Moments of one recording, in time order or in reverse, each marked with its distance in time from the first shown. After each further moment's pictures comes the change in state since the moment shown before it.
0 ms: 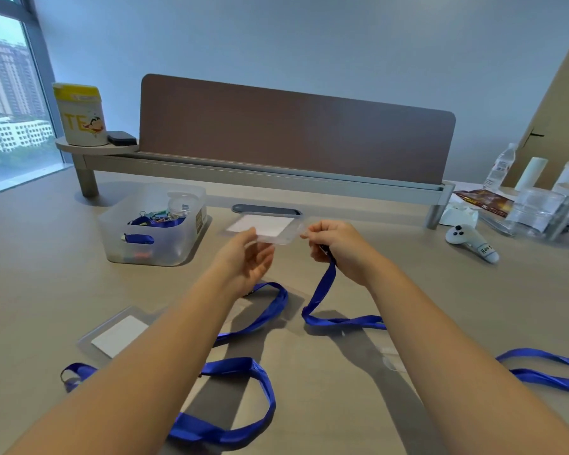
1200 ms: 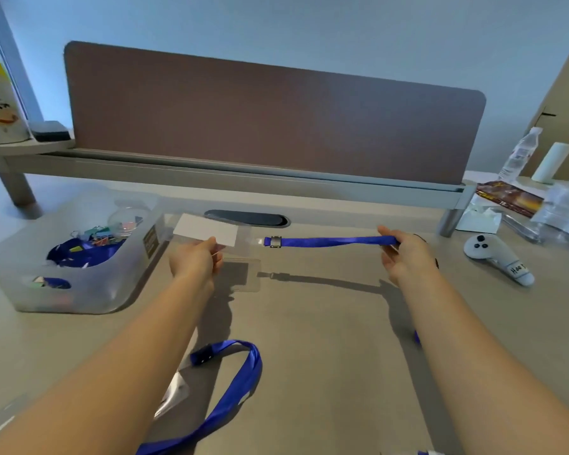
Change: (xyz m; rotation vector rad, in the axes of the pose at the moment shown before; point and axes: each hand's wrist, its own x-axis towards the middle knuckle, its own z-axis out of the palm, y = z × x) left_hand 0.149 0.012 0.012 0.252 0.530 0.195; right_hand 0.123 0.080 -0.116 0.753 0.730 0.316
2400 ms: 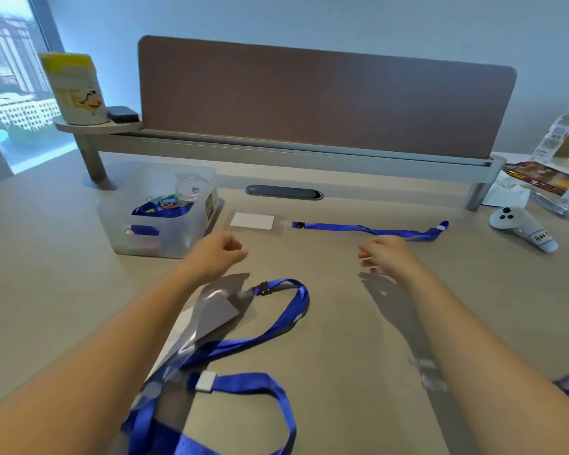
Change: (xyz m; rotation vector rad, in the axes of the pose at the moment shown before) left_hand -0.036 -0.003 -0.098 1.060 -0.415 0.474; right_hand -0.076 0.056 -0.002 -0.881 -0.318 -0.155
